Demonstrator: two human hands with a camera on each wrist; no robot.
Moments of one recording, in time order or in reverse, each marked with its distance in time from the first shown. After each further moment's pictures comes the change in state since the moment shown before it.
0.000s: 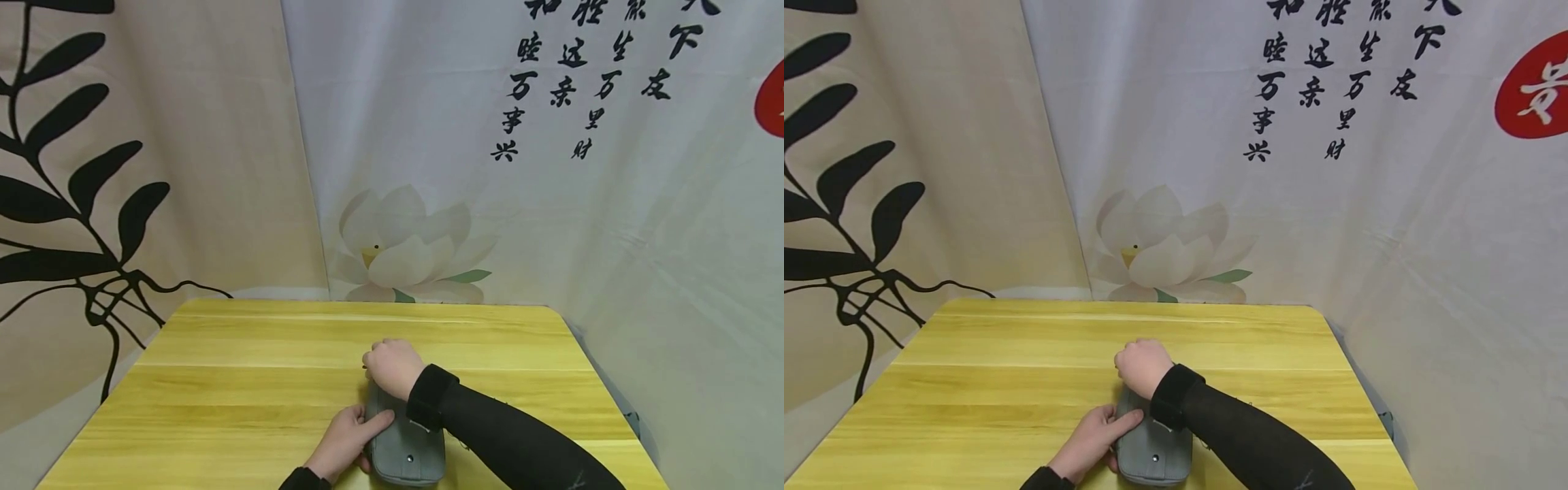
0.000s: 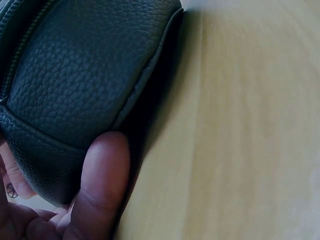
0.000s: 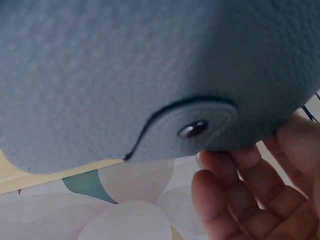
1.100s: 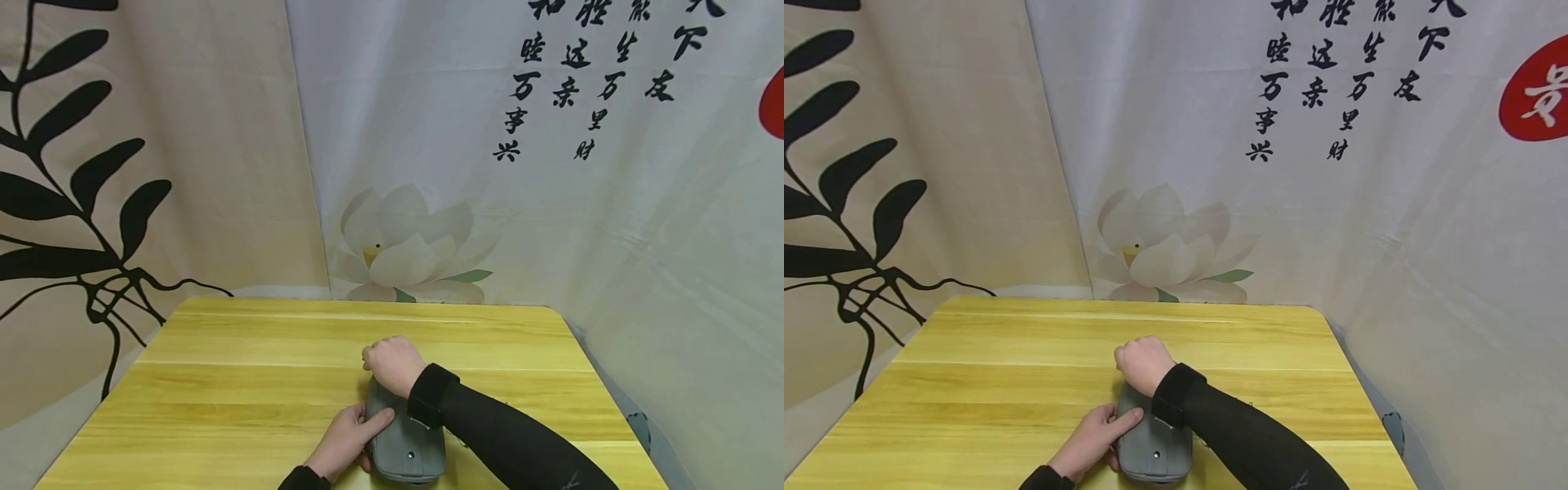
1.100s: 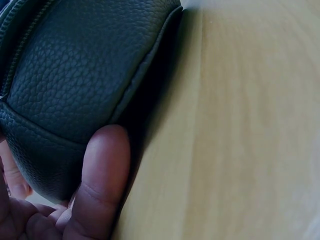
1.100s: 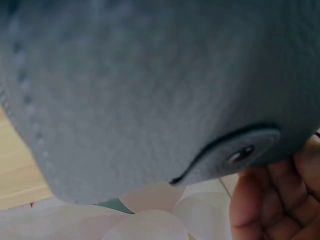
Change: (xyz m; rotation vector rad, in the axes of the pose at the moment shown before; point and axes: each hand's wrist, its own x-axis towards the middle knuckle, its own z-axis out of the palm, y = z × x) left_hand 0.001 -0.001 -0.001 -0.011 -0.046 0.006; right_hand 0.006 0.004 0.015 0.061 0.088 -0.001
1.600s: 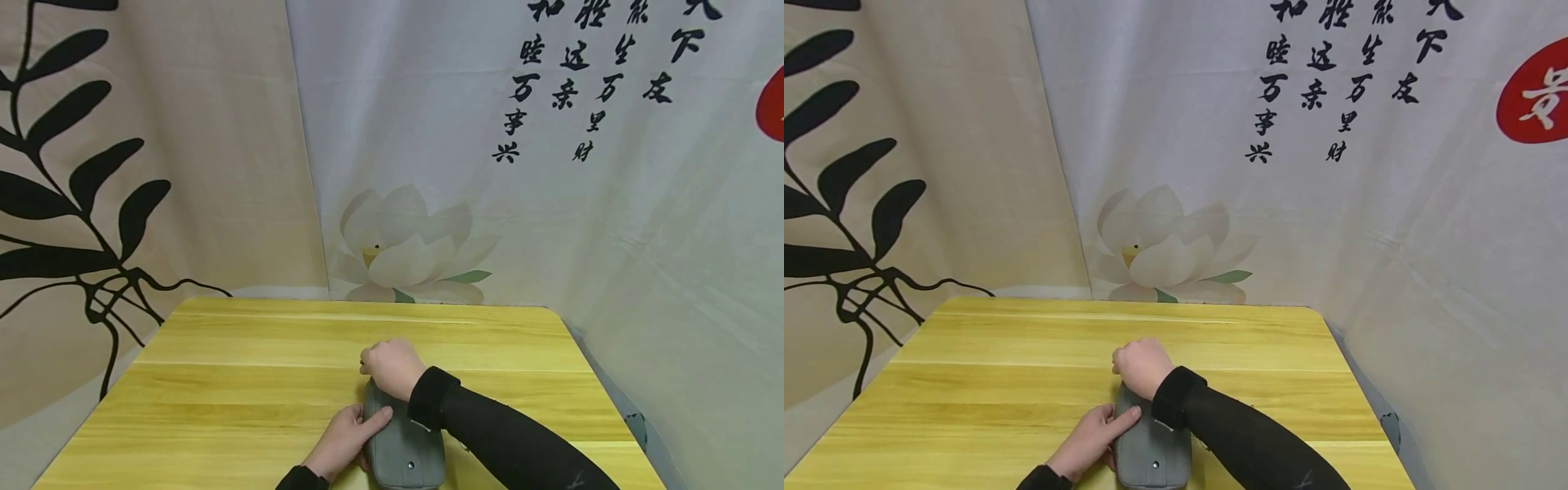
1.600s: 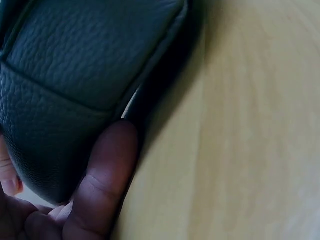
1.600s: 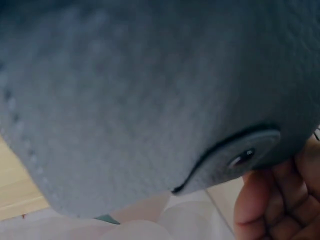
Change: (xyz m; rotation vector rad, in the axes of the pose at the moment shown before) left_hand 0.002 -0.004 -0.003 -0.017 -0.013 0.021; right_hand -0.003 -0.004 -0.011 0.135 -0.040 0.026
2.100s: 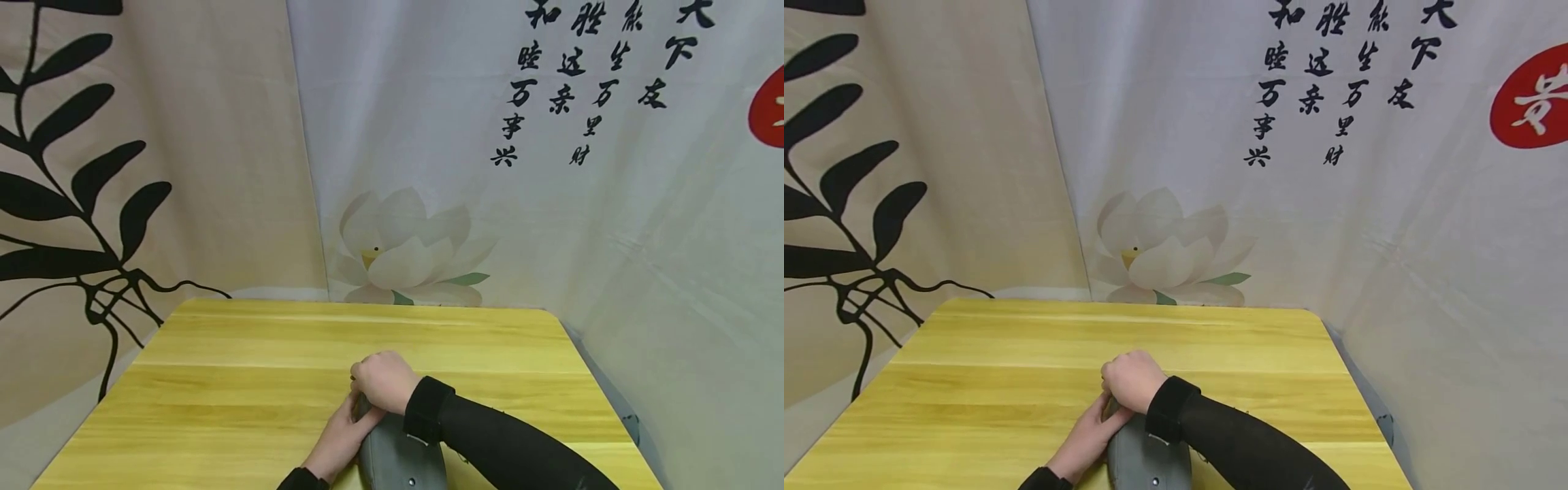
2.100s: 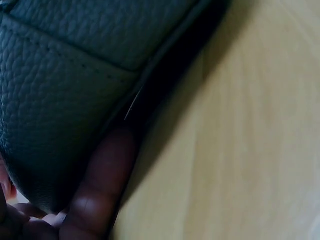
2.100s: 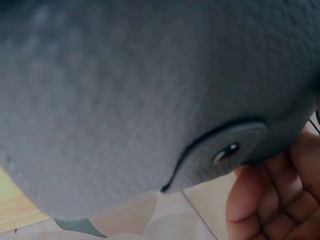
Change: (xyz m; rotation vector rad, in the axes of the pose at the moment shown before) left_hand 0.008 0.004 0.004 -0.037 0.169 0.043; right_hand -0.007 -0.020 -0.008 -0.025 -0.016 -0.088
